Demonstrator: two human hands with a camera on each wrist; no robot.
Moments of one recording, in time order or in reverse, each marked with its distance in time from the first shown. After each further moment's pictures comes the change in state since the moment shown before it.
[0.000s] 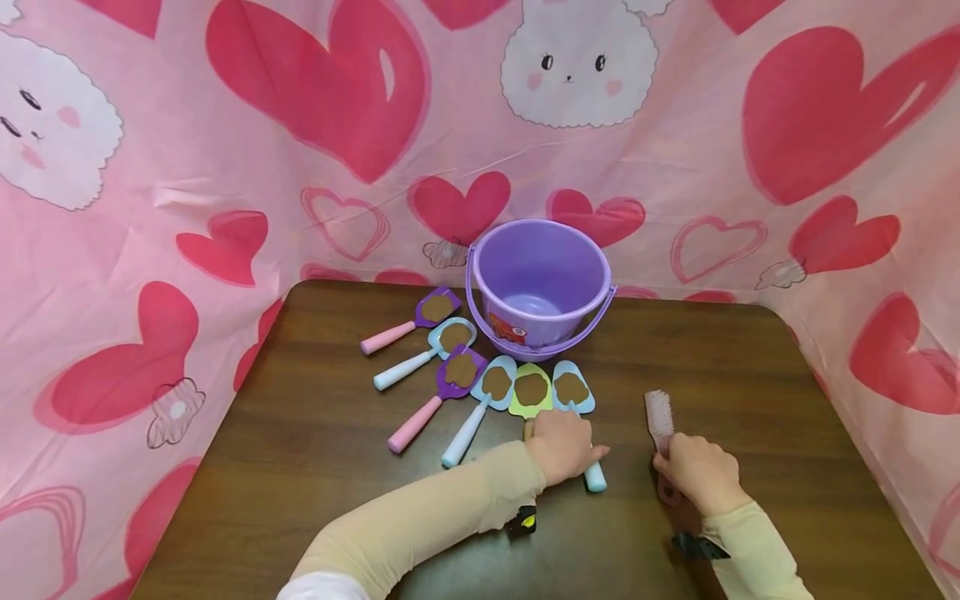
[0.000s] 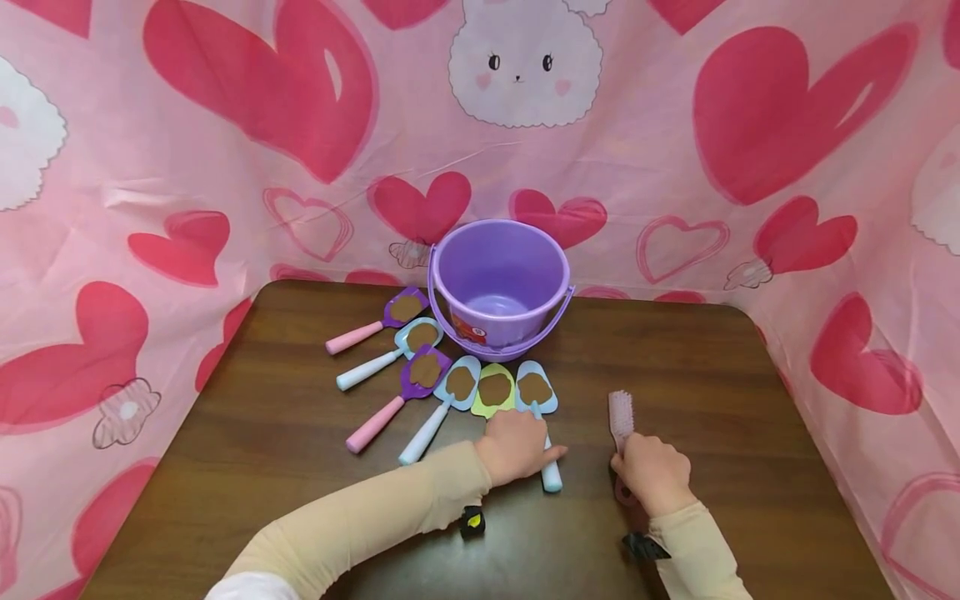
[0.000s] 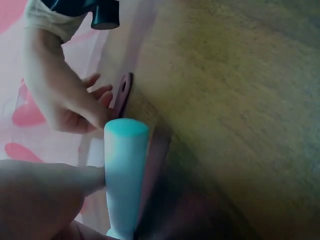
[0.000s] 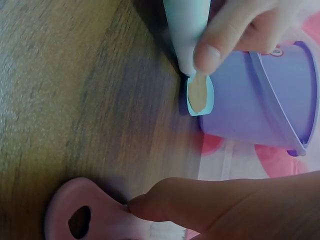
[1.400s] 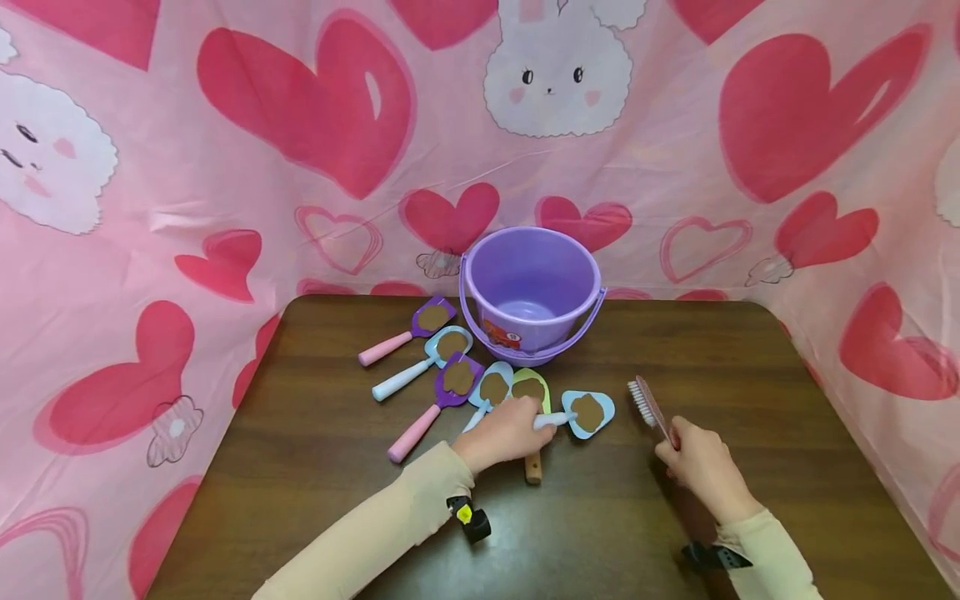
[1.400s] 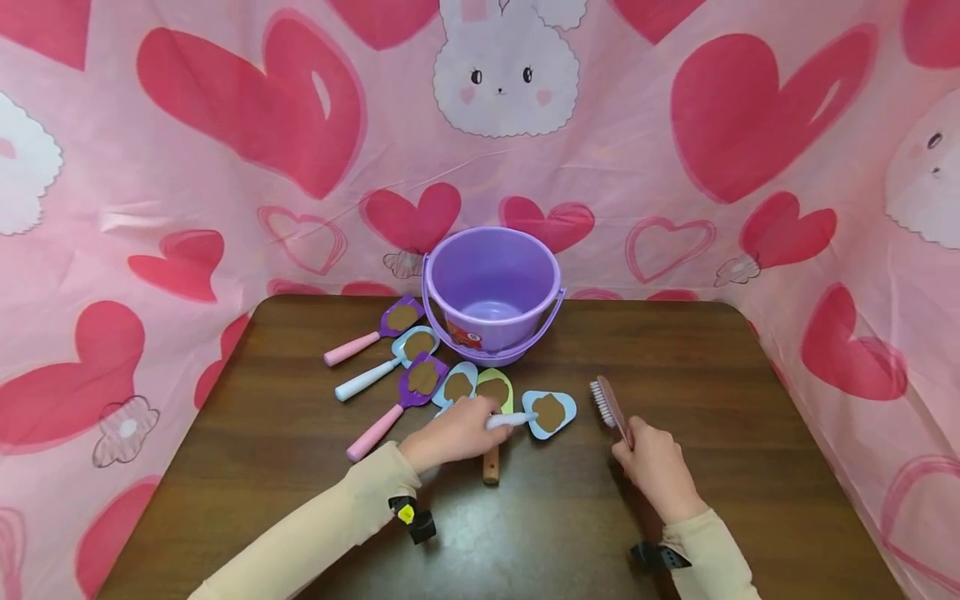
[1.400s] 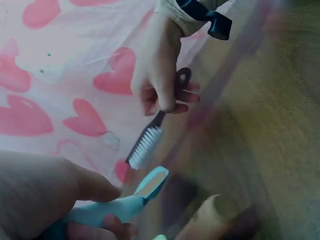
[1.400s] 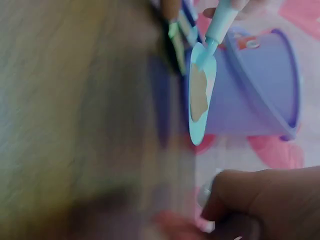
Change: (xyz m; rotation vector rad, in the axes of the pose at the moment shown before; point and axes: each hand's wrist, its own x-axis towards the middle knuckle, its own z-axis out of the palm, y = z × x) left_hand -0.008 -0.088 0.004 -0.667 0.078 0.148; right_hand -0.005 0.008 0.006 0.276 0.227 -0.119
